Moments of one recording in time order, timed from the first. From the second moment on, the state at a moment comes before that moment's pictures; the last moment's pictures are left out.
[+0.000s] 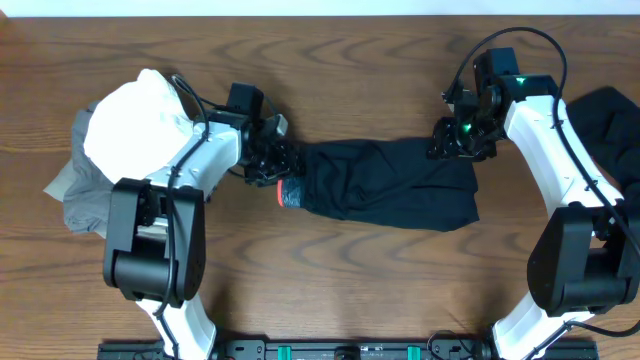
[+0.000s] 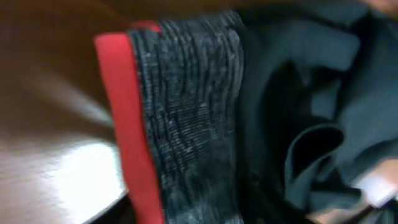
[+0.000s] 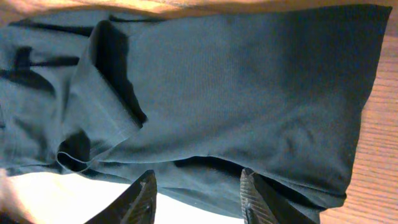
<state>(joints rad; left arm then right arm) -0.20 1.92 1.24 -0.75 0.54 -0.31 0.07 1.85 1.48 -1.09 -0.31 0.06</state>
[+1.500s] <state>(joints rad) -0.31 2.00 1.26 -0.71 0.41 -0.33 0.07 1.85 1.48 -1.10 -0.31 0.05</state>
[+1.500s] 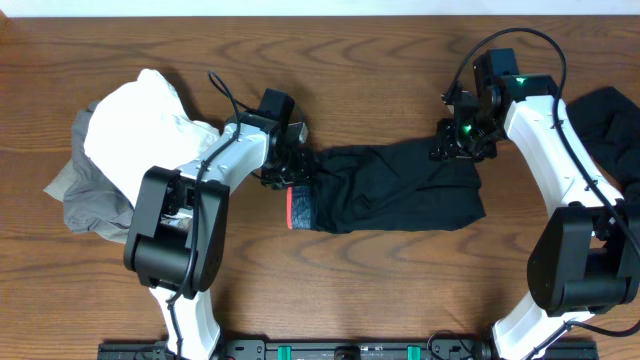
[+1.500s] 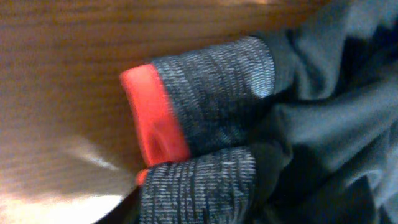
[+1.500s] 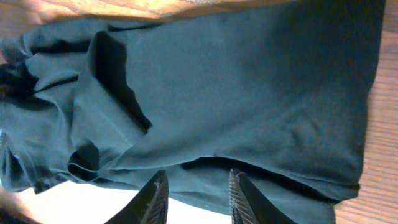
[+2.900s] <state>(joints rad) -0.65 2.04 1.78 -1.28 0.09 -0.30 0.01 1.85 1.48 -1.10 -0.31 0.07</state>
